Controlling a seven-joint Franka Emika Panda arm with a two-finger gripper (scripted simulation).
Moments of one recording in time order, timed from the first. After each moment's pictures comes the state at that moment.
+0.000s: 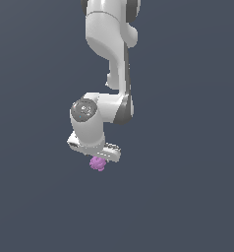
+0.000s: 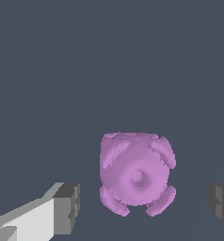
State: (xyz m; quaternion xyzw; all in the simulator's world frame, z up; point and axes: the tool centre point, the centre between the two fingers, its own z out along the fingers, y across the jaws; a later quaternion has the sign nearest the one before) arm 0.062 -0.086 0.089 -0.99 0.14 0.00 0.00
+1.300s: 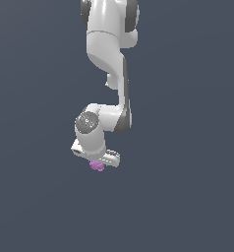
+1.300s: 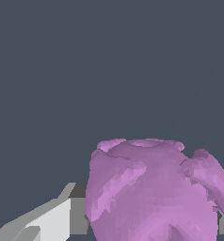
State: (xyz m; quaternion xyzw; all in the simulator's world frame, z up) arm 0.062 -0.087 0.039 -0.99 0.14 0.00 0.00
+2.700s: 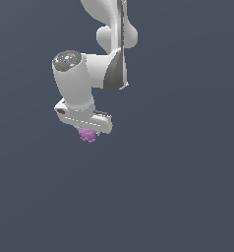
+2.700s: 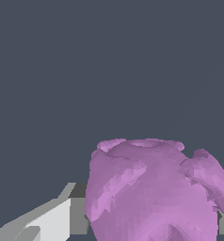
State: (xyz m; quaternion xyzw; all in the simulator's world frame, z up) arm -0.007 -0.117 0.184 -0.99 0.14 0.00 0.00
